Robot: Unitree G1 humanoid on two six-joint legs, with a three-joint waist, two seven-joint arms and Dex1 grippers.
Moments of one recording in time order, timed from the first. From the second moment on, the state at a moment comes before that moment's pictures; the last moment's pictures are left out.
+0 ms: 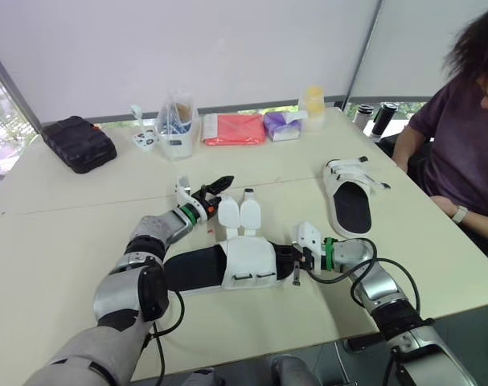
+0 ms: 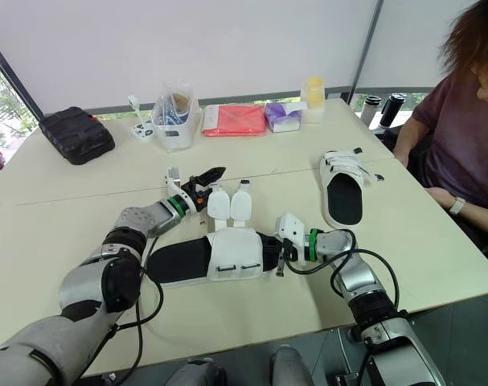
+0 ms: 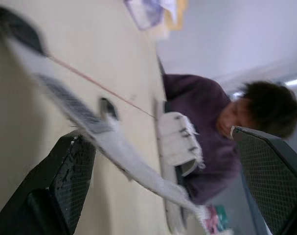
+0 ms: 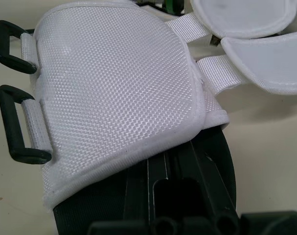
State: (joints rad) left arm -1.02 0.19 0.49 1.23 -0.70 0.61 -0.64; right arm -0.44 -0.44 0.23 0.36 0.13 -0.13 1.12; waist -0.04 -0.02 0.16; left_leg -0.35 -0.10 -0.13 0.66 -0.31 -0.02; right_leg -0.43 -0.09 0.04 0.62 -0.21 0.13
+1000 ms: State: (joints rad) left arm -0.79 0.31 -0.12 0.70 -0.05 -0.32 -1.07; right arm -0.43 -0.45 0.24 0.36 0.13 -0.17 1.10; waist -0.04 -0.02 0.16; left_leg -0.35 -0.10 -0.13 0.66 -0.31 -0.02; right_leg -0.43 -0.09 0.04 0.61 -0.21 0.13
